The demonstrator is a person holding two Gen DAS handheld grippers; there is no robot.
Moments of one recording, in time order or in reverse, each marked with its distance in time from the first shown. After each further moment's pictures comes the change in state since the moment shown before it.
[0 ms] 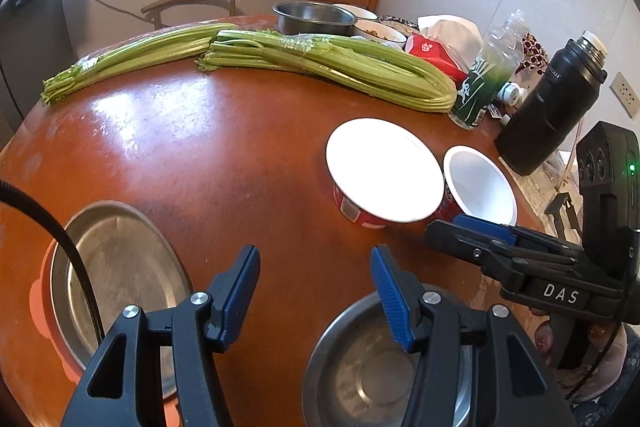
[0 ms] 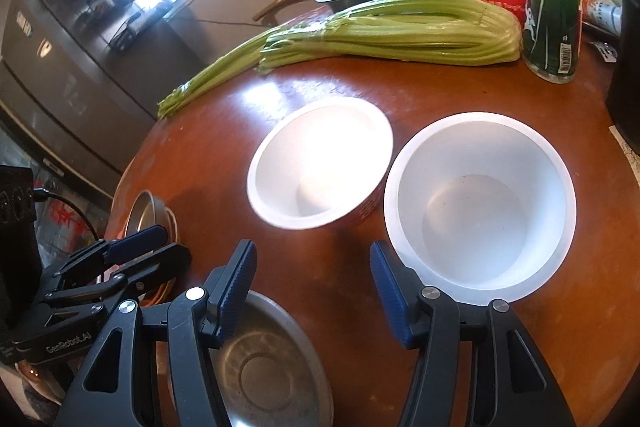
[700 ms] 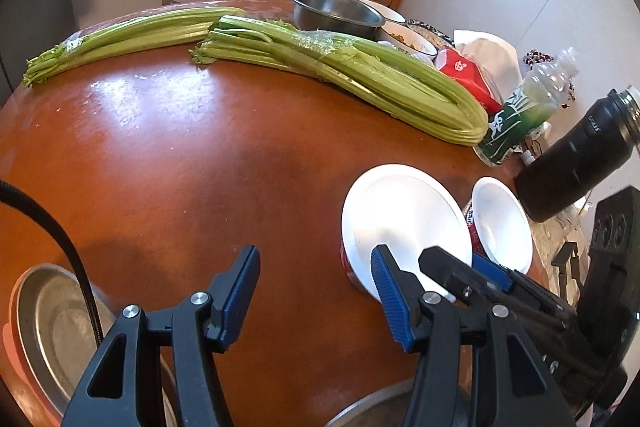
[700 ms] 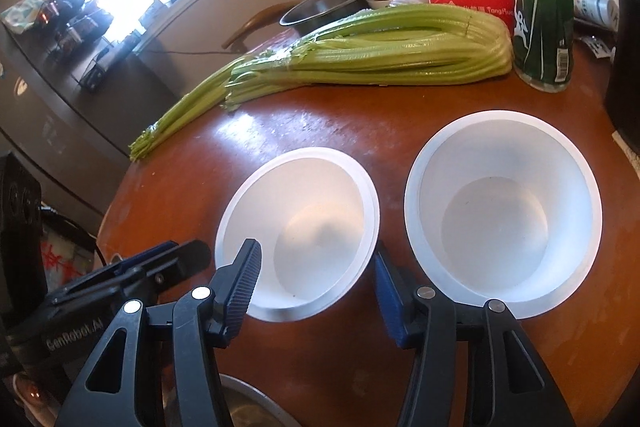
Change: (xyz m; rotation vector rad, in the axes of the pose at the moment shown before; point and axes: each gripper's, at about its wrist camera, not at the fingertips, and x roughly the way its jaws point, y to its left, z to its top) left arm 0.054 0.017 0.048 -0.115 0.049 -0.022; right arm 0.029 -0.006 0.029 0.073 -0.075 -0.074
